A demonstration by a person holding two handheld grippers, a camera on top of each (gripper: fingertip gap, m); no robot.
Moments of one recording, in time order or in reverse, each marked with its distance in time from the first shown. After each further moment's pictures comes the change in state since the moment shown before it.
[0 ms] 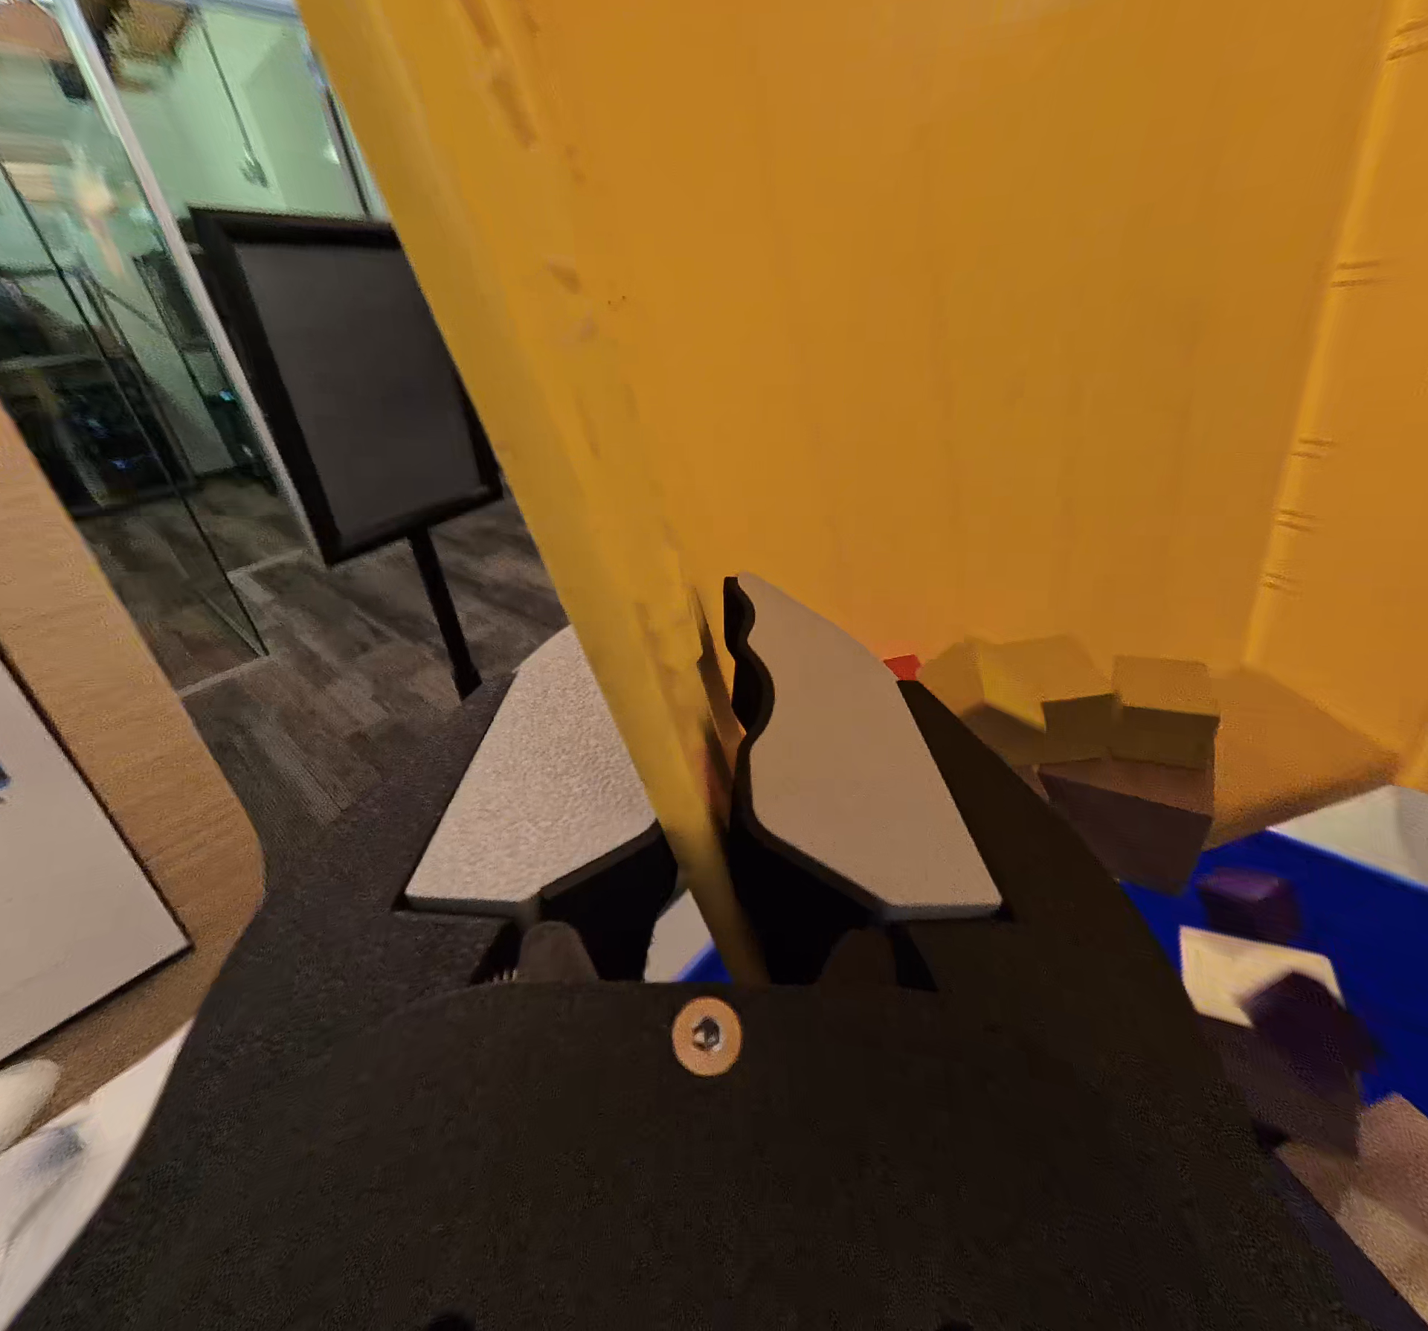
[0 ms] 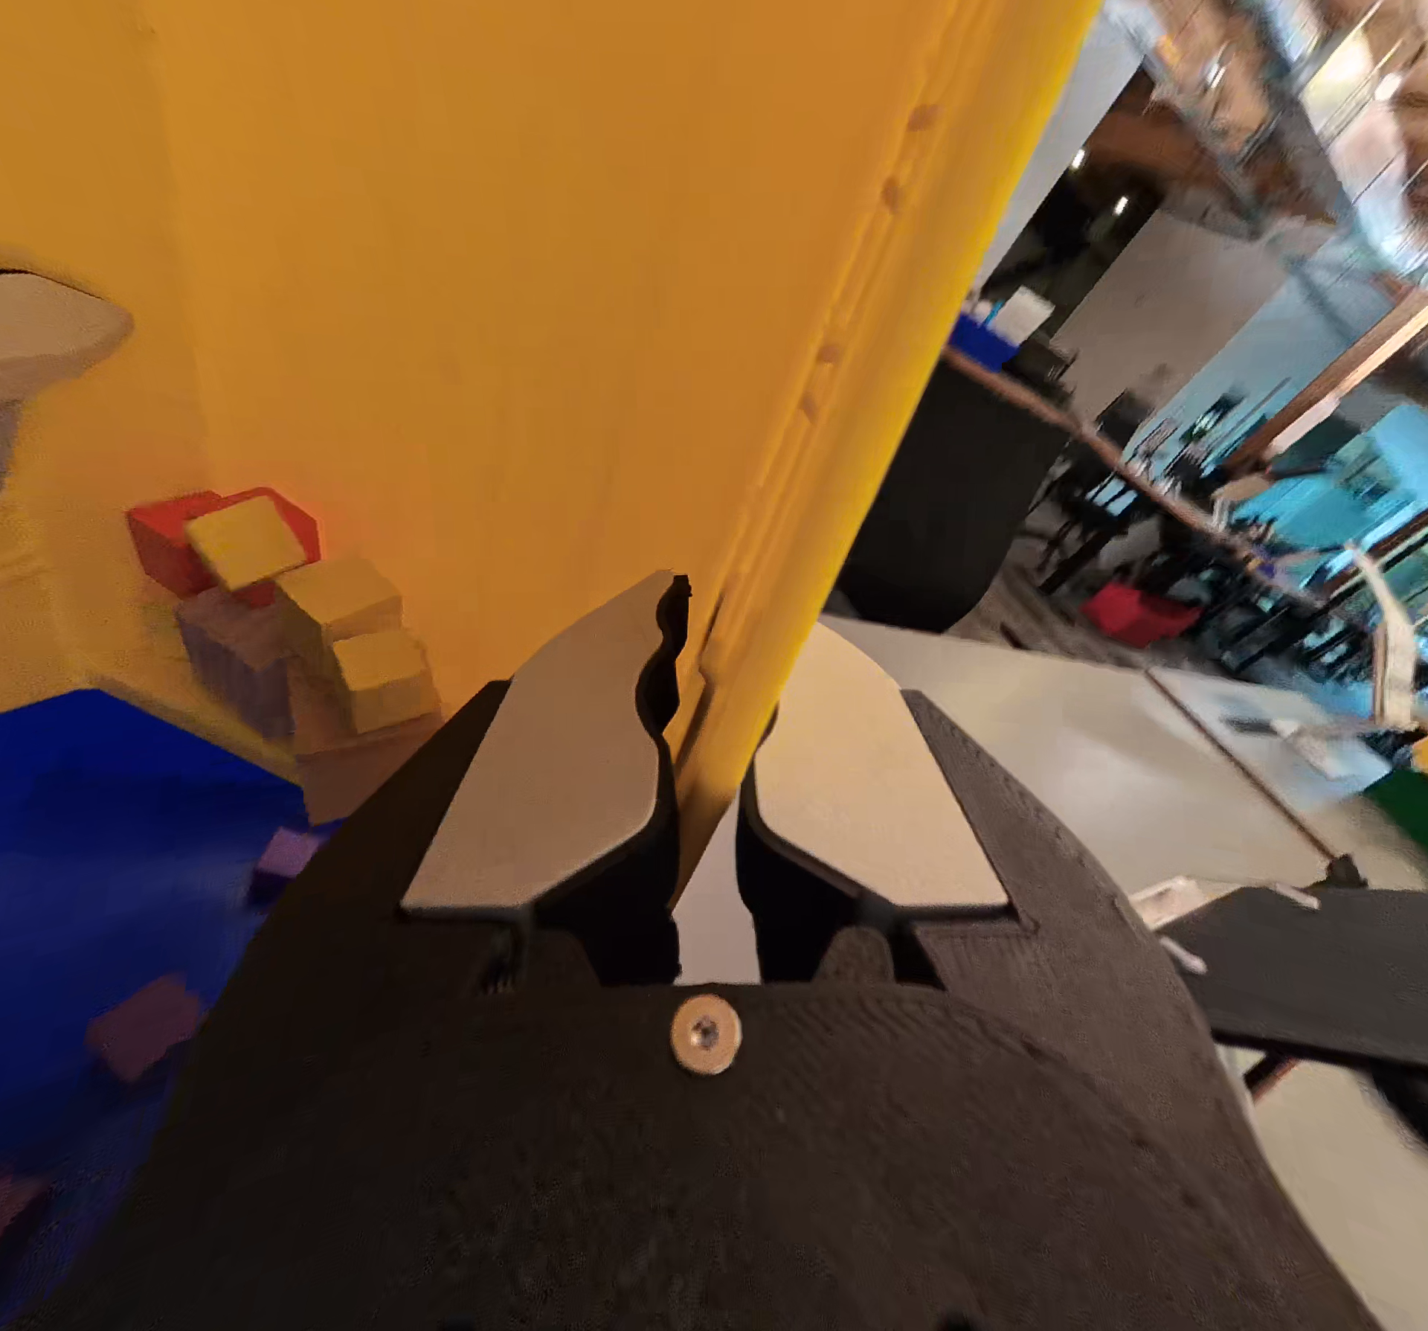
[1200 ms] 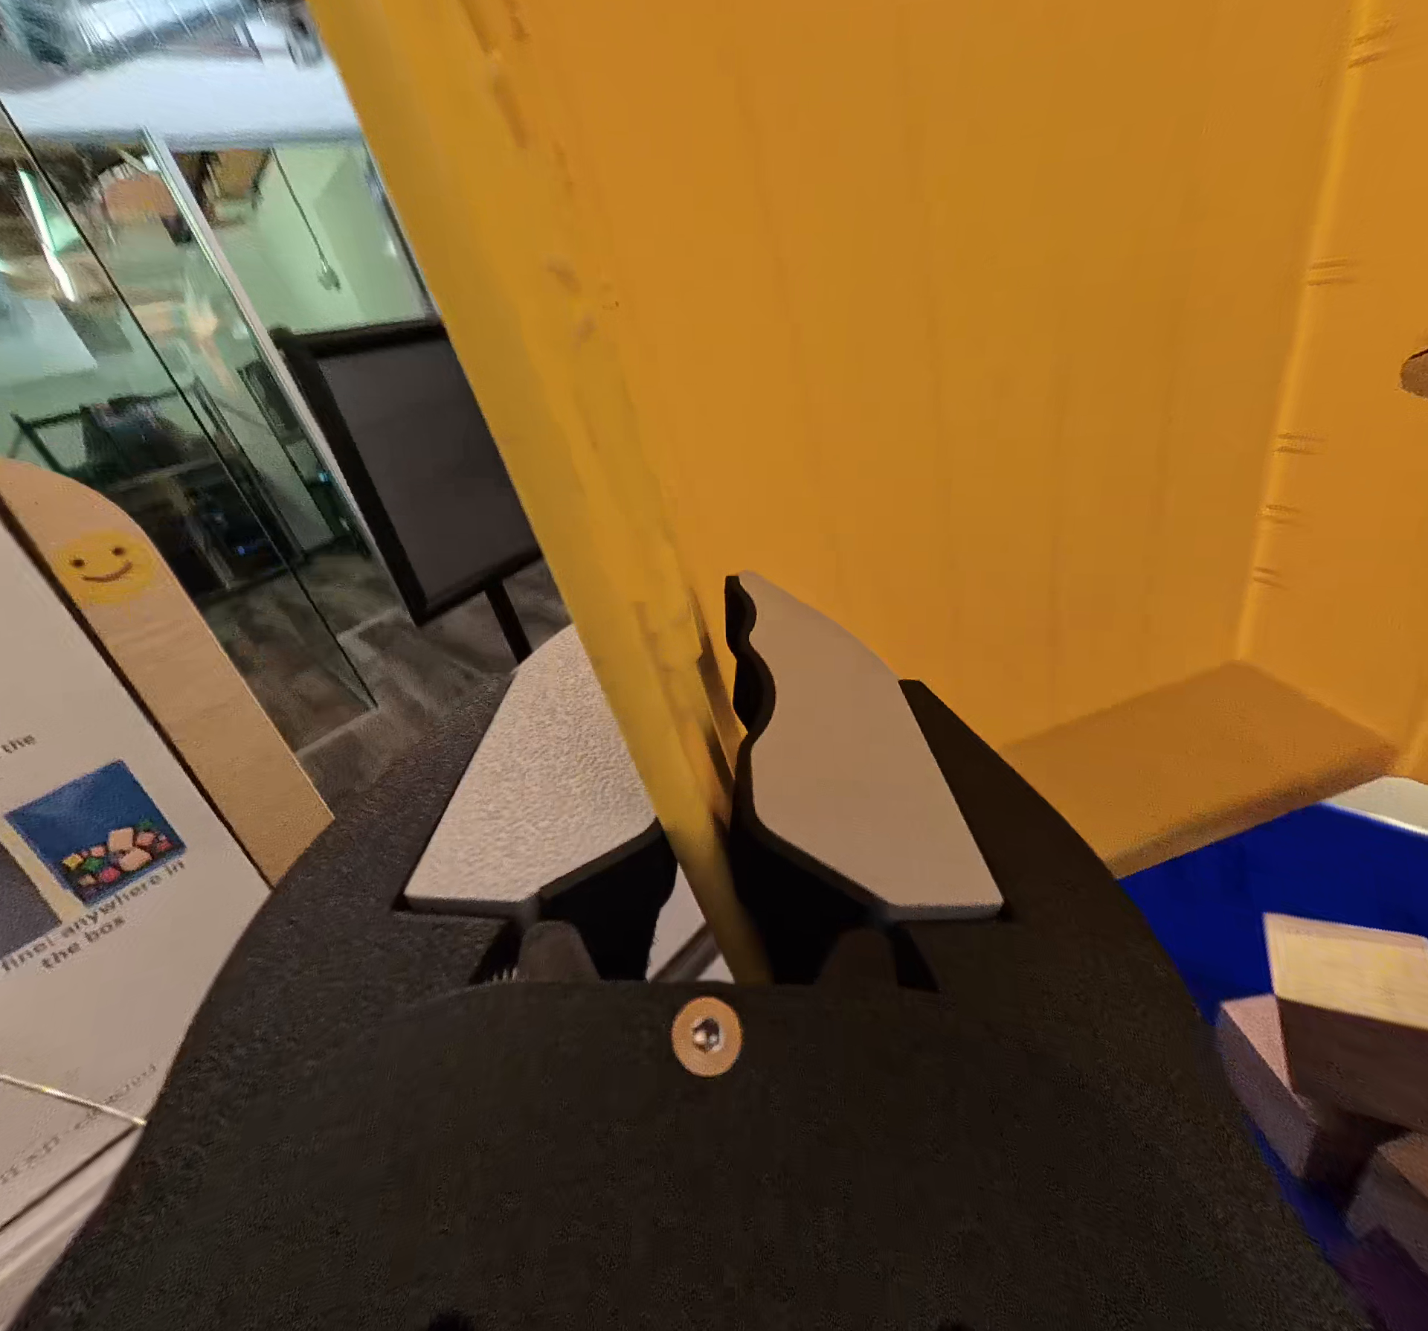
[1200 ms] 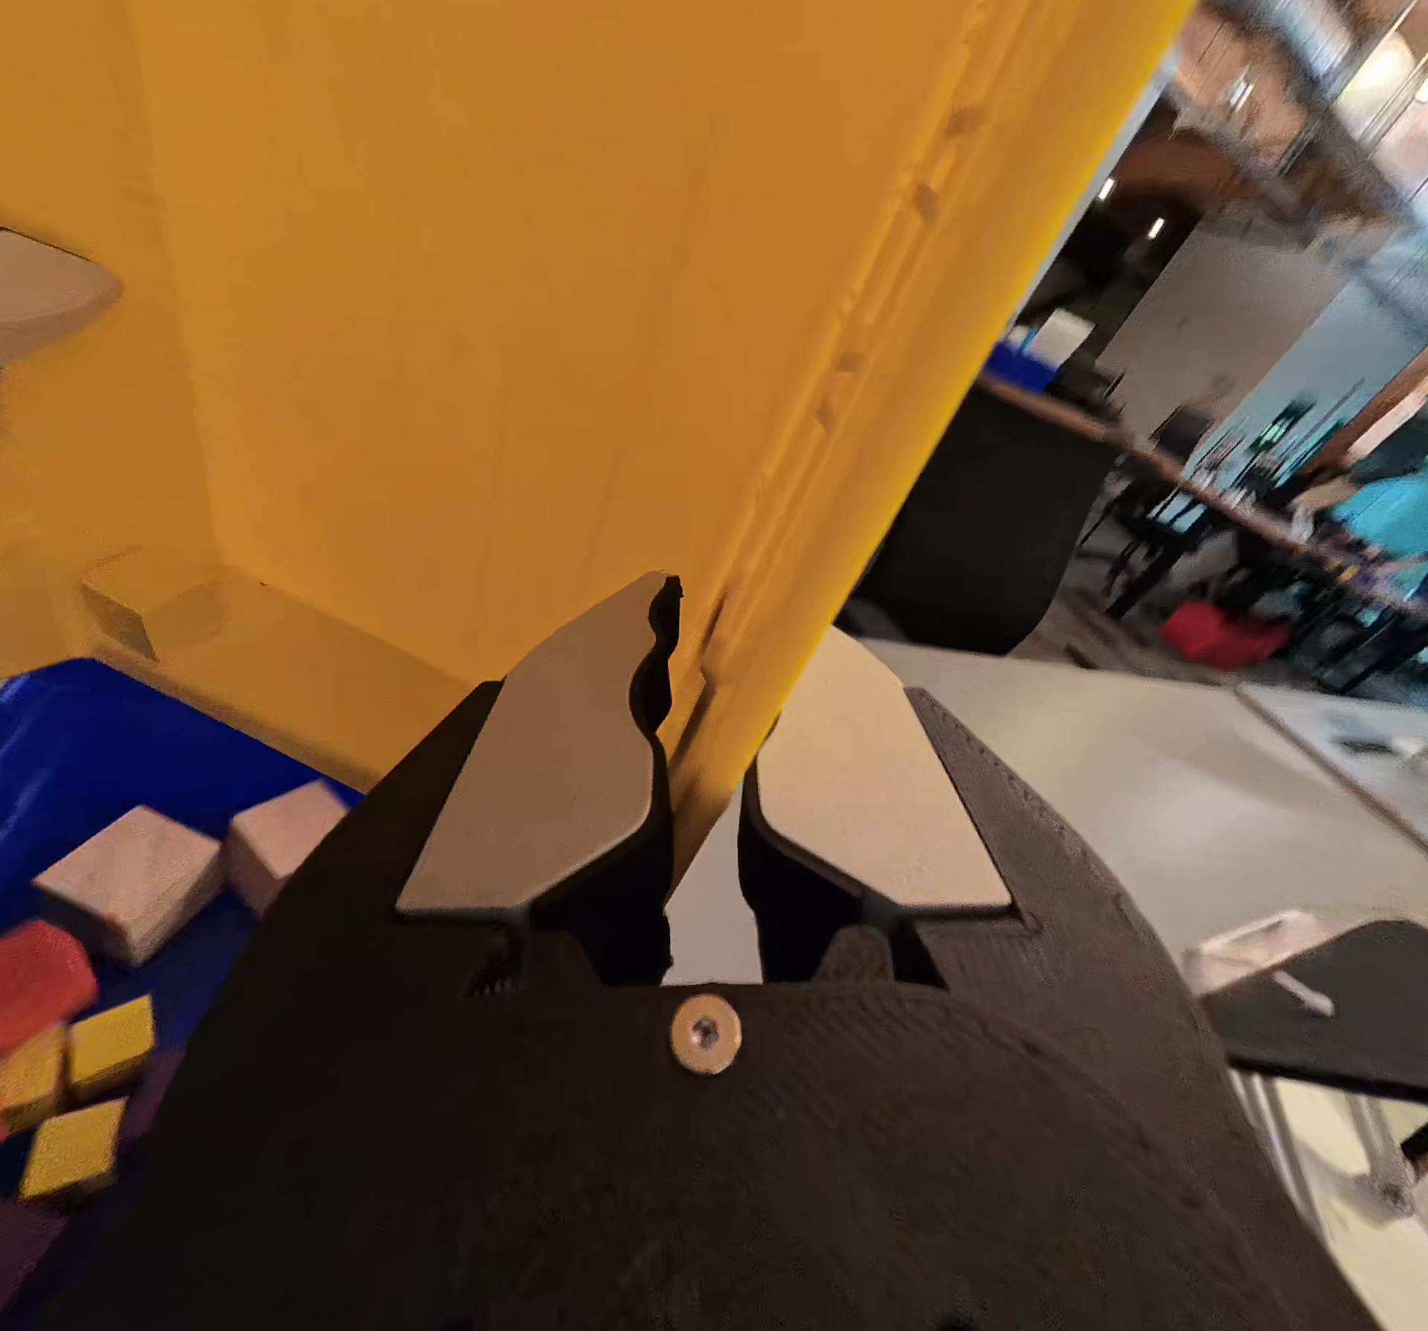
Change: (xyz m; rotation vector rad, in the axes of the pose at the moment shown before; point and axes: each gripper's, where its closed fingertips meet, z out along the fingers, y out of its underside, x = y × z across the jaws) left arm 0.001 -0.020 -0.009 0.016 -0.039 0.156; right arm 0.000 0.007 0.002 0.066 -0.048 0.088
